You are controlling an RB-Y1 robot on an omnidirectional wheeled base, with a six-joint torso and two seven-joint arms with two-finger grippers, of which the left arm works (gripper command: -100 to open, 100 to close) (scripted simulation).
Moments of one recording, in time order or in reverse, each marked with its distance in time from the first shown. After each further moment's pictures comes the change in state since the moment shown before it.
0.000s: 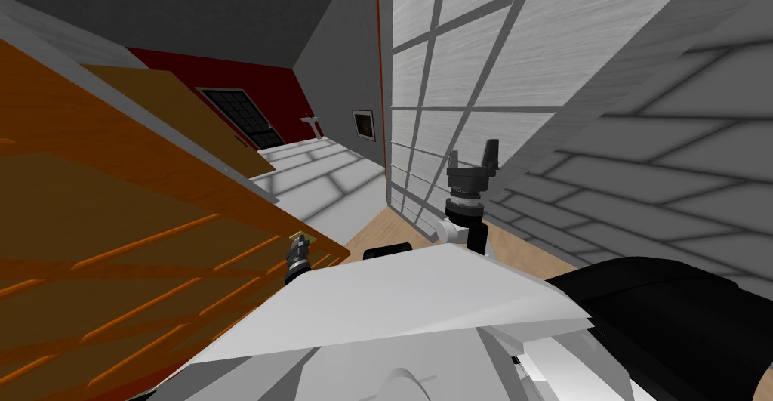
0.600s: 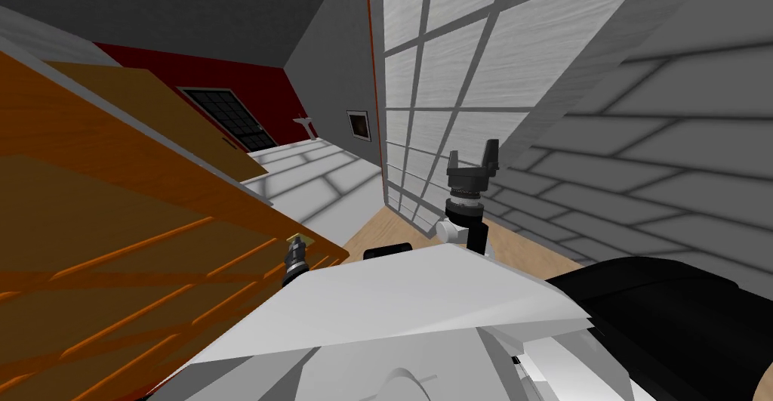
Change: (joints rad) arm 0.021 -0.004 -0.003 -0.023 0.052 0.006 0.137
